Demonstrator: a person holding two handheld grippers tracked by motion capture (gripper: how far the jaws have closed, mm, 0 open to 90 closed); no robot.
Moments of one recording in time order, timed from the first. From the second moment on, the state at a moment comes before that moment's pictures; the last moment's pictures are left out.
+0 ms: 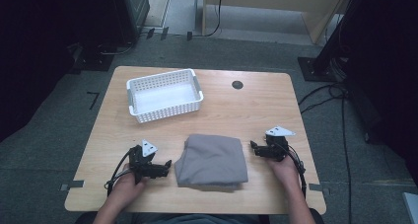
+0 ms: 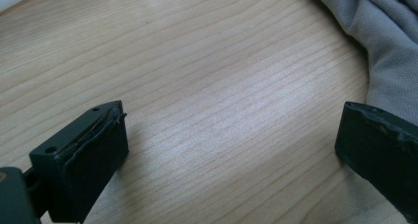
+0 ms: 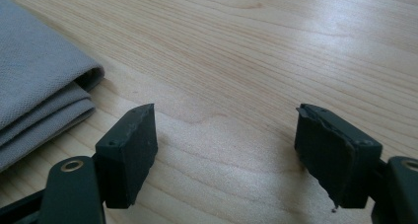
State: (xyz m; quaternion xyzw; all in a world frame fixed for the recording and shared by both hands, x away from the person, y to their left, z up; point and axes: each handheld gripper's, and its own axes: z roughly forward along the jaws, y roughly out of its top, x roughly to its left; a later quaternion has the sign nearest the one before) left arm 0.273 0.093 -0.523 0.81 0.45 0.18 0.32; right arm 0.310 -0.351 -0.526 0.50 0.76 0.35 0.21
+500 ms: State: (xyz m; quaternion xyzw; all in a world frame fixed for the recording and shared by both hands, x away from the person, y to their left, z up) left arm 0.273 0.093 -0.524 0.81 0.45 0.18 0.32; right arm 0.310 -0.349 -0.527 0.49 0.77 0.35 0.21
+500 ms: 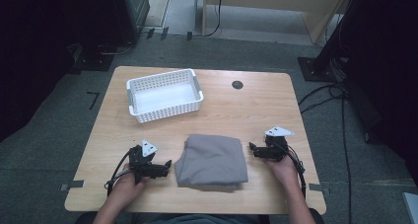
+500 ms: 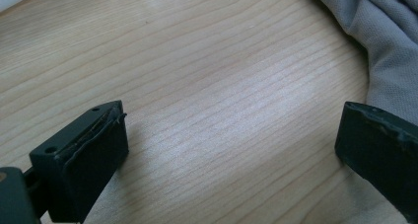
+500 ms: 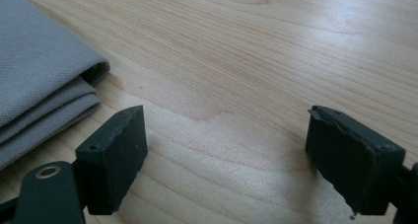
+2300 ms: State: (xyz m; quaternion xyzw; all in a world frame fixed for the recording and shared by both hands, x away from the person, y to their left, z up) left arm 0.273 0.093 -0.523 0.81 0.45 0.18 0.32; right arm 0.401 -0.296 -0.442 0.51 0.78 0.37 0.06
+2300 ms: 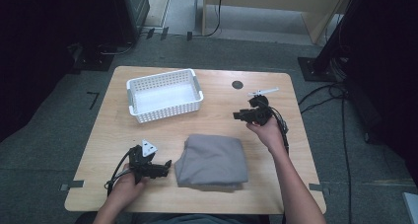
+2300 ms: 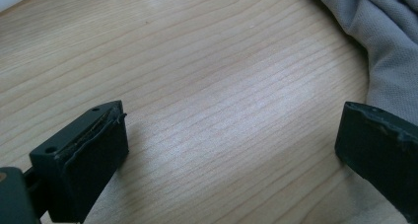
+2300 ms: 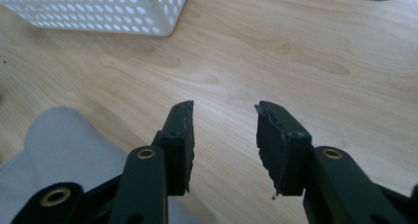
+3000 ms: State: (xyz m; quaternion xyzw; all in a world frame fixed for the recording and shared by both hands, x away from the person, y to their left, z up) left arm 0.273 0.093 -0.523 0.81 0.45 0.18 0.32; right arm 0.456 -0.254 -0.426 0.50 0.79 0.36 0.06
